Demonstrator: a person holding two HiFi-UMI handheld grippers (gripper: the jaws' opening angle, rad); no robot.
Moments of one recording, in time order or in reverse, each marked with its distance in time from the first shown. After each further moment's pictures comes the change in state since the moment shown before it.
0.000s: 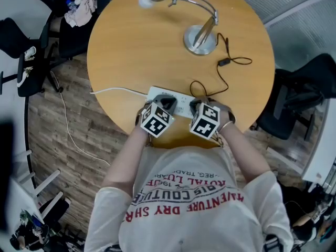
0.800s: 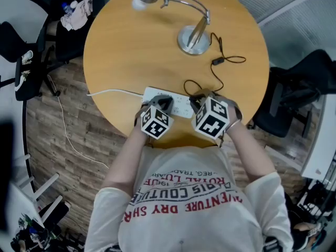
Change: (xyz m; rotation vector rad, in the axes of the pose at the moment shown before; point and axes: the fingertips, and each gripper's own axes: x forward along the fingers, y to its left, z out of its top) left arm 0.005 0.000 0.000 0.050 -0.016 0.085; right arm -0.068 -0.025 0.019 0.034 -0.068 -0.033
